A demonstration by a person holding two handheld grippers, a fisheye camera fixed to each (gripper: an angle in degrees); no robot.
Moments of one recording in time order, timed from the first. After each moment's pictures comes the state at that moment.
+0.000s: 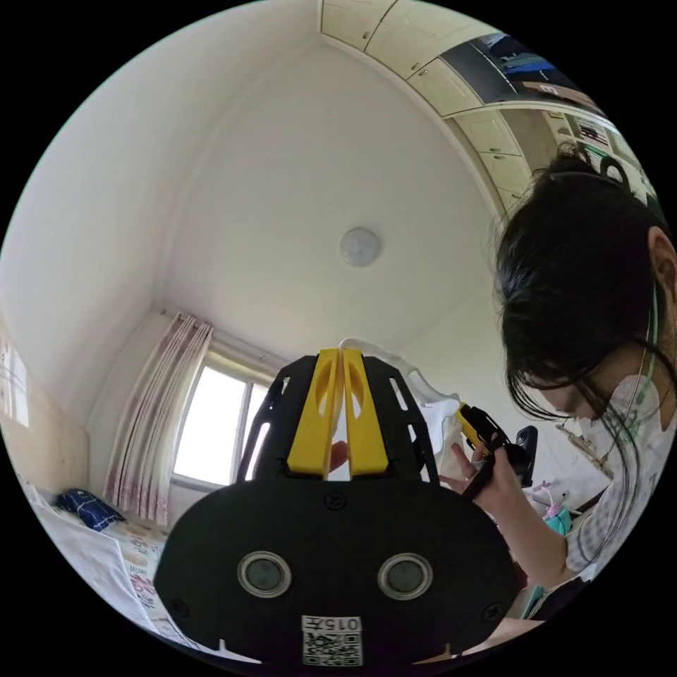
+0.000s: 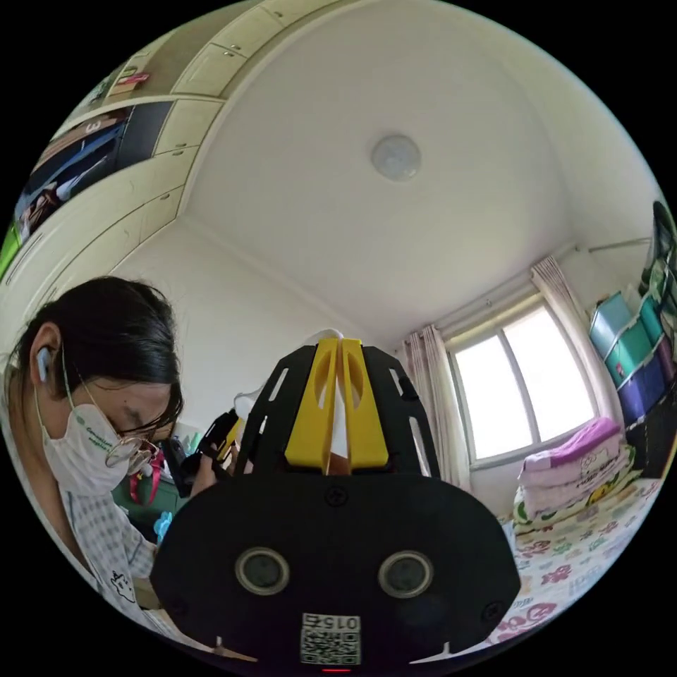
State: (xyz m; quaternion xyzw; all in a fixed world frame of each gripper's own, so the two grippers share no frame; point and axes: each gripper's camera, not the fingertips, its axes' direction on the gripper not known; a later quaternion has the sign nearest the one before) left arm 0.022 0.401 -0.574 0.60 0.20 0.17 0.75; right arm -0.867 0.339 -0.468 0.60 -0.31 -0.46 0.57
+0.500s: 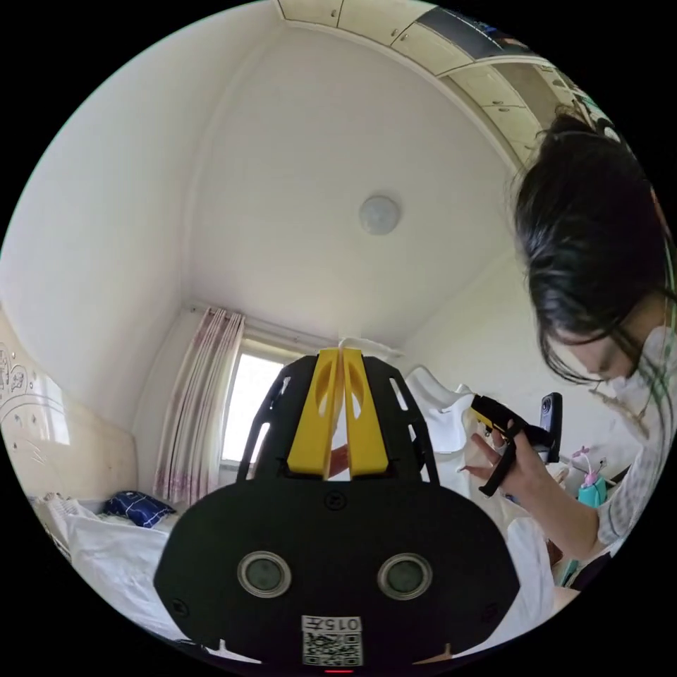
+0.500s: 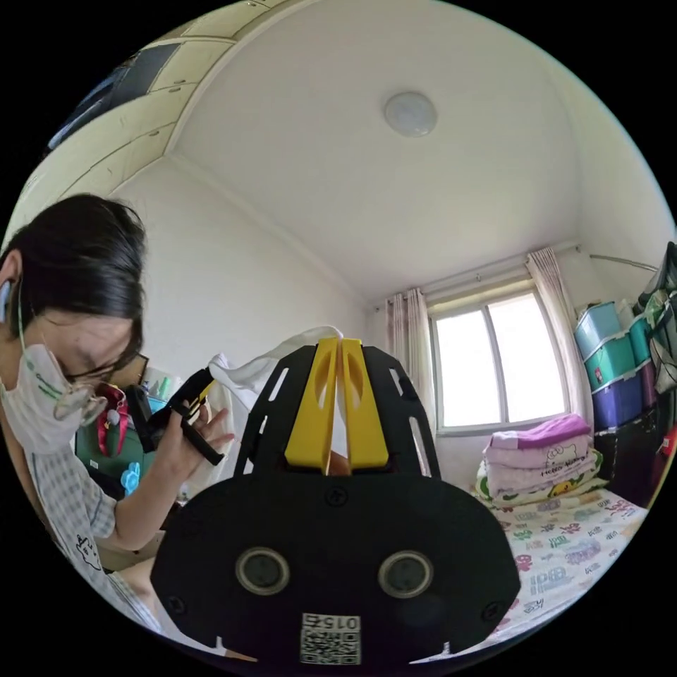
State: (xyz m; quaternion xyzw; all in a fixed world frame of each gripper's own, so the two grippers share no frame) left arm -0.004 0.357 -0.513 0.55 0.09 0.15 0.82; right arm -0.873 0.232 -0.319 0.55 -0.21 -0.46 0.67
